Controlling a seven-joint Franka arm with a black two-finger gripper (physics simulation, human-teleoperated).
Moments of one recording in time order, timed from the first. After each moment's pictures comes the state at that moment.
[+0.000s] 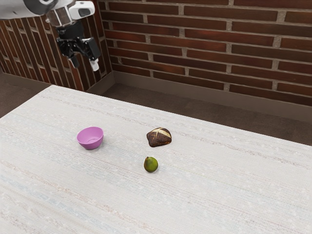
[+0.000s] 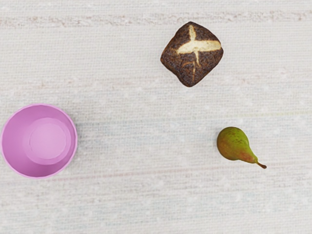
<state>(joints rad) -0.08 0.08 0.20 -1.45 -0.11 1.60 0.18</state>
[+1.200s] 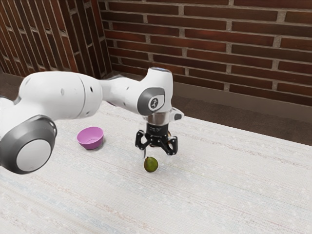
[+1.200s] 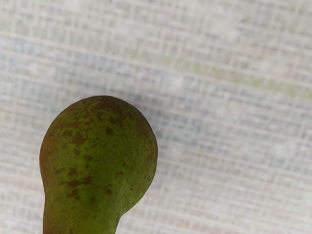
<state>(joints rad) -0.38 0.61 0.18 -1.51 -0.14 1.85 -0.39</state>
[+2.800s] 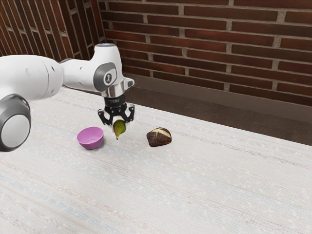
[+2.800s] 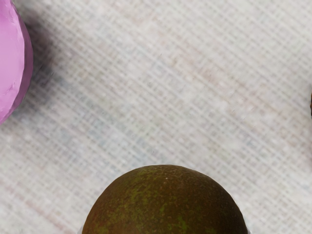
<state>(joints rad) -0.09 0.52 0.18 -1.54 -0.11 1.96 -0.55</state>
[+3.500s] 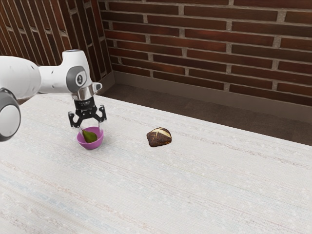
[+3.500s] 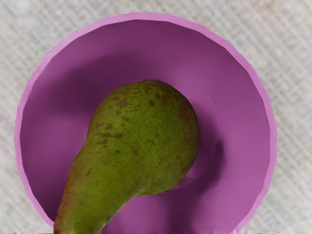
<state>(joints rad) 0.13 0.53 0.14 -1.56 -0.11 1.95 -0.53</state>
